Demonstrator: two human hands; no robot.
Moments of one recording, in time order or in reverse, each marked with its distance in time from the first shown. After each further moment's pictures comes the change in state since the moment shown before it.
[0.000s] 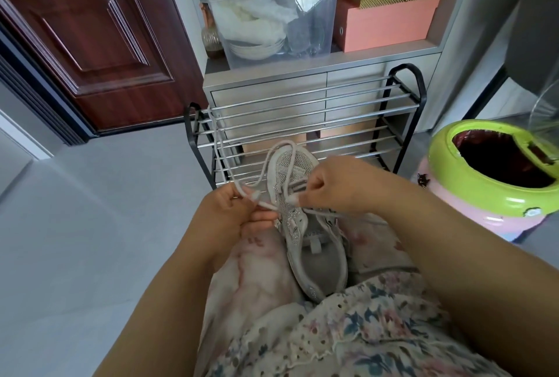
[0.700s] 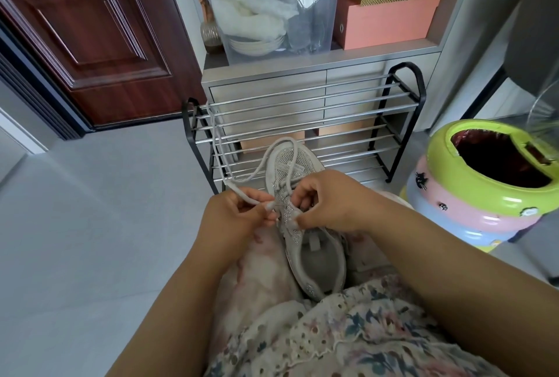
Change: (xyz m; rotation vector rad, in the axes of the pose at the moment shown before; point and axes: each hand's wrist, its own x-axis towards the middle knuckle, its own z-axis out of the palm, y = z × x) left_hand -0.005 -0.013 0.007 0.332 0.091 0.159; right_hand -0.001 0.002 0.030 0.274 0.056 -0.063
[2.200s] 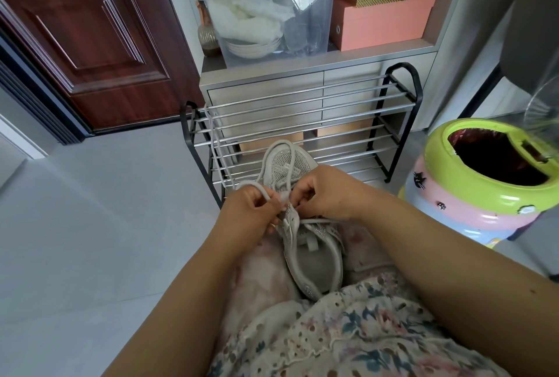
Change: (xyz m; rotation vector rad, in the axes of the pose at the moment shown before) left_hand 0.009 0.013 0.019 0.131 -0.074 -0.023; right_hand 0.017 0.013 -0.003 0.098 -0.059 -0.024
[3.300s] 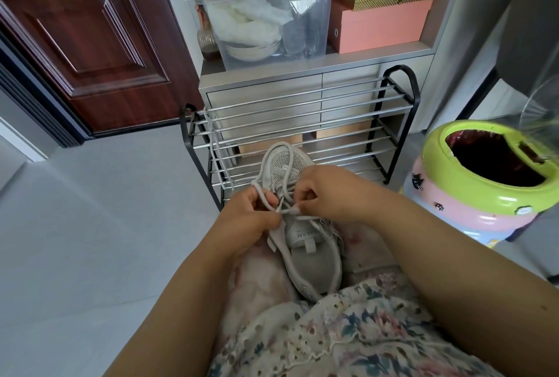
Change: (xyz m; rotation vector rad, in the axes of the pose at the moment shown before) left_hand 0.003 -0.005 -0.006 -0.133 -0.110 -0.139; right_hand -0.003 -0.001 -0.009 -0.441 0.017 -0.170
